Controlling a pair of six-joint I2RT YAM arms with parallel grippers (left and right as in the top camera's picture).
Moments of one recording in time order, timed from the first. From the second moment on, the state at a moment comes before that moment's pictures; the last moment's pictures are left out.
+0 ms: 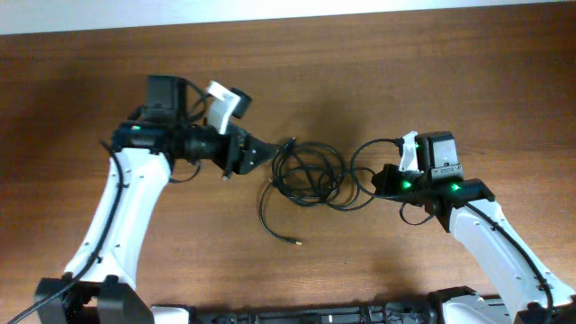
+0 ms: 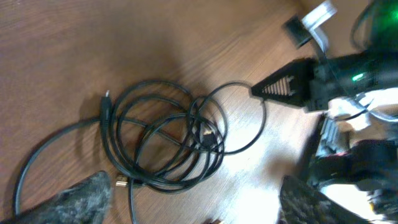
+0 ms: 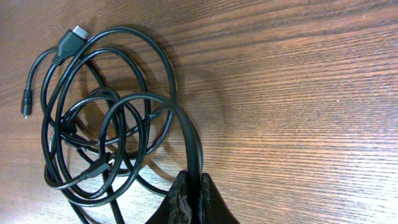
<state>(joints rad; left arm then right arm) -0.14 1.53 1.24 -0.83 0.81 0.30 0.11 1.27 0.65 -0.45 -0.35 0.41</state>
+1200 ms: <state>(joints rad) -0.64 1.88 1.24 -0.84 0.25 0.30 0.11 1.27 0.65 -0.46 -0.35 0.41</state>
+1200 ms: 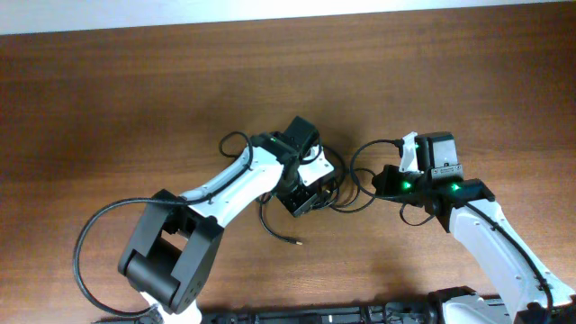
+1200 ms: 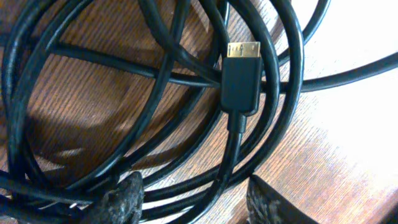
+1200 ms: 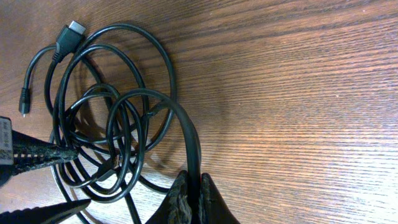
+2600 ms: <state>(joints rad) -0.68 1.90 1.31 -0.84 0.21 0.30 0.09 1.27 0.65 -0.55 -0.15 0.55</state>
